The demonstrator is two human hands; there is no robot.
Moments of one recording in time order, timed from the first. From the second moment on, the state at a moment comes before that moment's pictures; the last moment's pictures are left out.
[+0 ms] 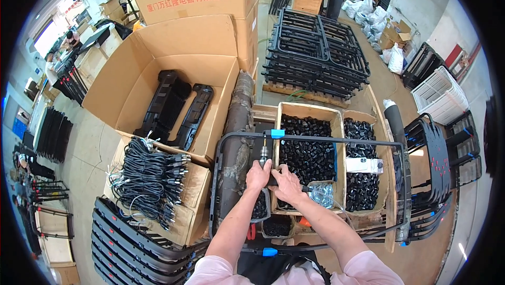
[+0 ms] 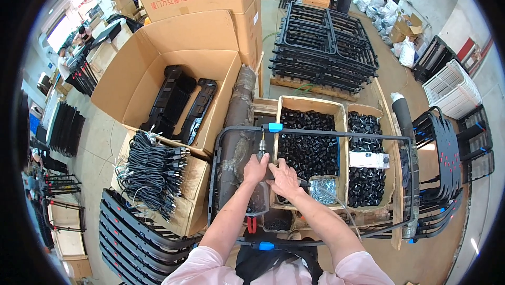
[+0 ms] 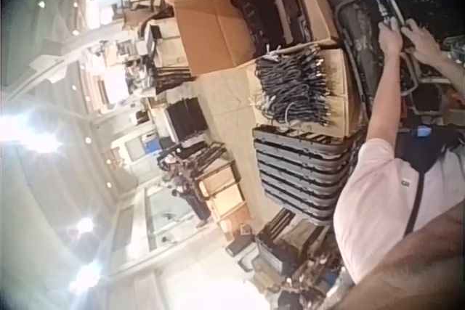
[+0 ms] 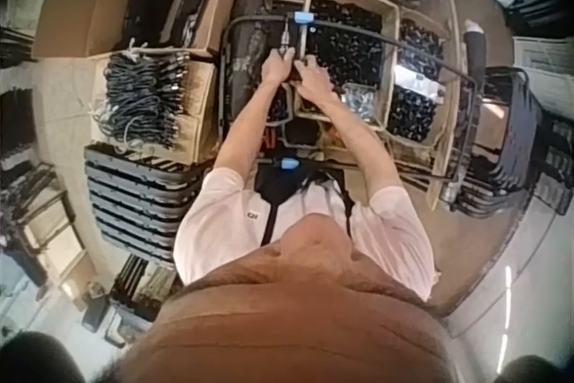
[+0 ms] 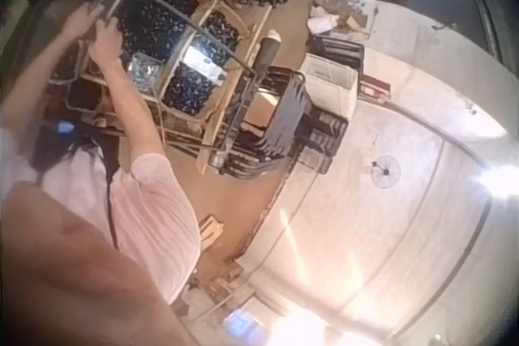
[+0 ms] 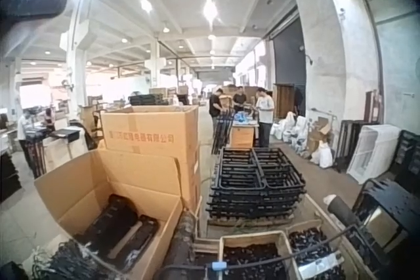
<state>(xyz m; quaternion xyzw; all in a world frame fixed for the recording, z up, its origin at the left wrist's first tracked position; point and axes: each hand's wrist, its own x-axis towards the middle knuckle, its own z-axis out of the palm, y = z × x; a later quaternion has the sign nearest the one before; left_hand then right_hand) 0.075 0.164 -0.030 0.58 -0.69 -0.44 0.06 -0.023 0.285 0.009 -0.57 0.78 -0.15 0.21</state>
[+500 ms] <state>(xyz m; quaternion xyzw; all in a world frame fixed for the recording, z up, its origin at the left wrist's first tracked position) 0.080 0.176 -0.043 0.58 -0.67 -0.46 0.08 -0.017 0.295 0.010 -0.56 0.79 -0.14 0.21</state>
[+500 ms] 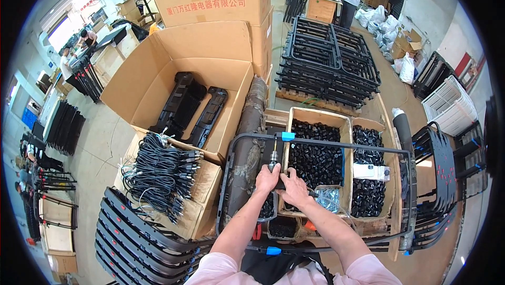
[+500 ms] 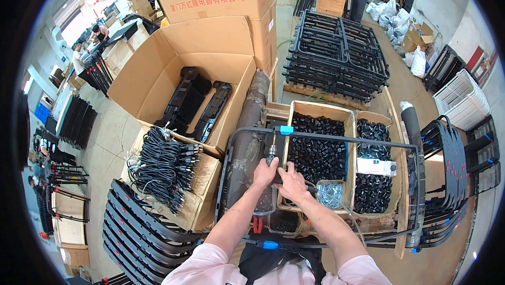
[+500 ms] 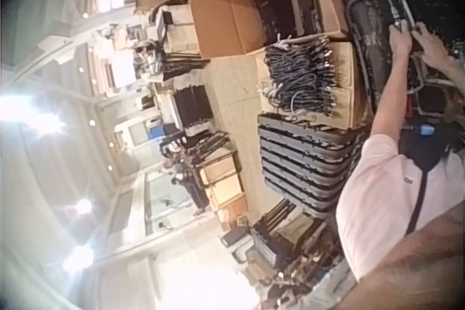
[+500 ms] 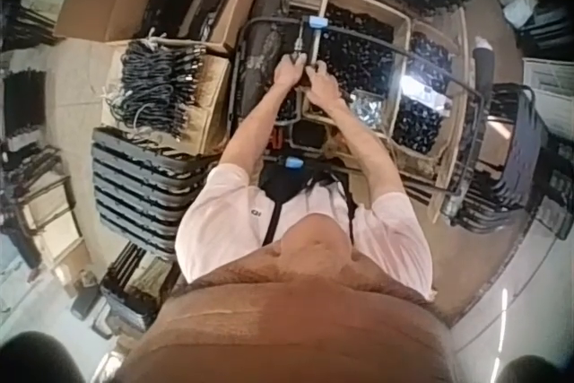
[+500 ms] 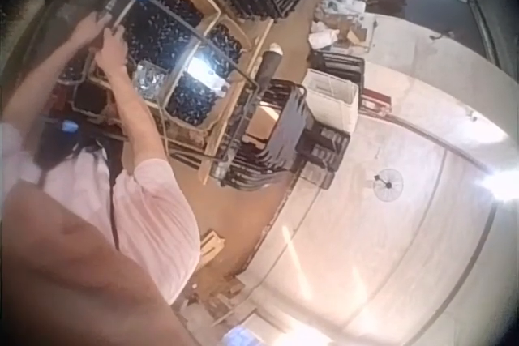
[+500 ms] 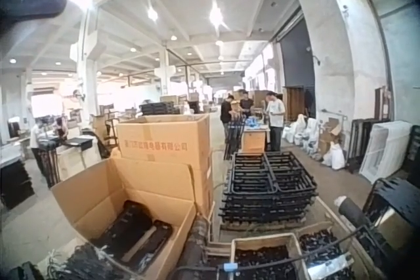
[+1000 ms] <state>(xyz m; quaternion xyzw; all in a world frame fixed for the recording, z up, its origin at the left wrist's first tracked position) 0.054 0.213 -0.030 0.54 -0.74 -0.37 0.13 -0.051 0.326 0.009 -0.60 0.77 -0.15 0.16</state>
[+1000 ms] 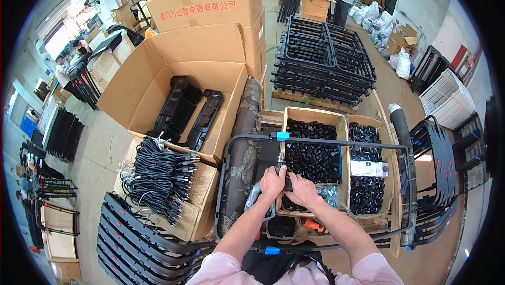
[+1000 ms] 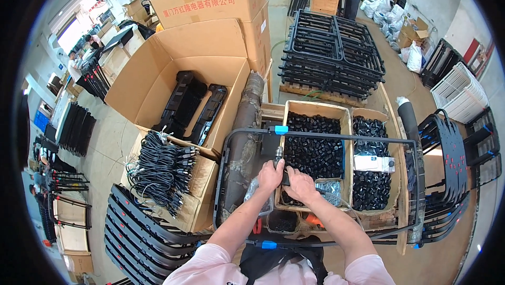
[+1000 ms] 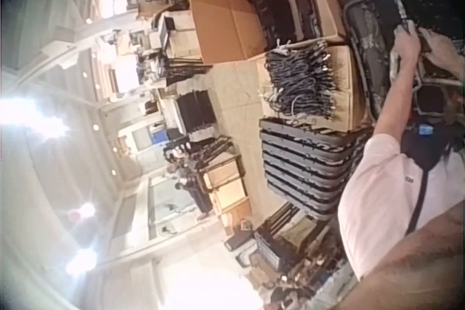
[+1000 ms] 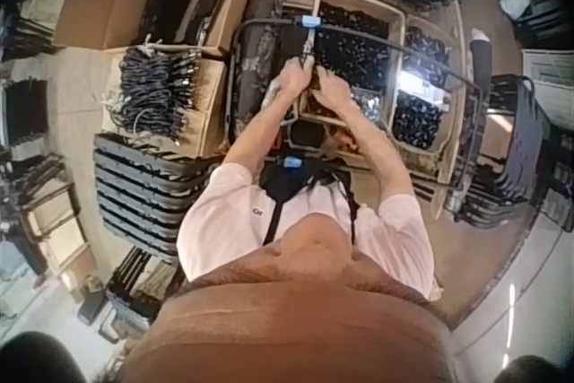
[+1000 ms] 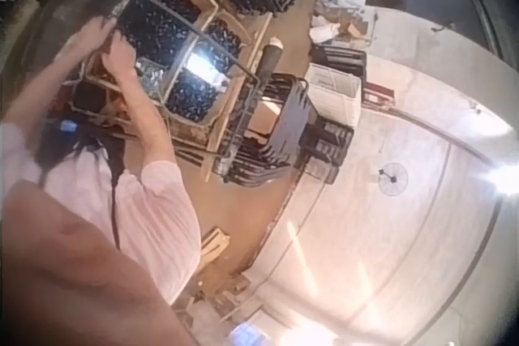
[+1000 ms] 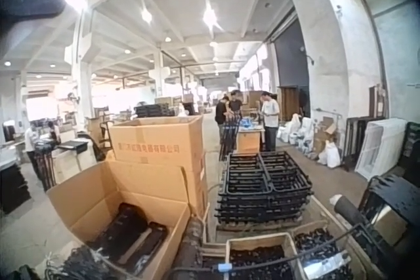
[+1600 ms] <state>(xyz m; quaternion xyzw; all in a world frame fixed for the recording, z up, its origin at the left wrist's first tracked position) 0.054 0.209 -0.051 0.53 -0.75 -0.37 0.15 -0.057 0.322 0.011 -0.59 0.77 -0.13 0.19</state>
